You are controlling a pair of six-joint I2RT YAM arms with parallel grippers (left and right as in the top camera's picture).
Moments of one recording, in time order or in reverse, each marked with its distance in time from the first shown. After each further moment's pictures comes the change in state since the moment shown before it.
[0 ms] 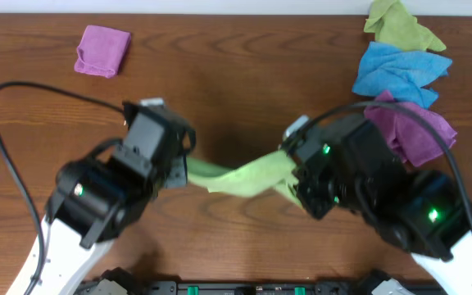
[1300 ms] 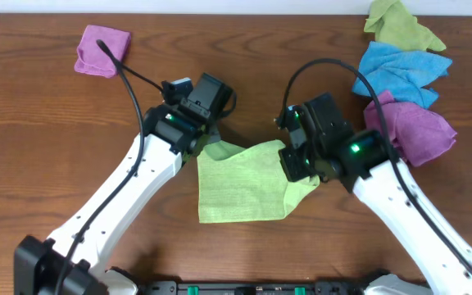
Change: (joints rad) left arm 0.085 0.406 -0.112 0.428 -0.006 -0.128; right arm -0.227 0.257 -0.274 0.345 -0.054 0.084
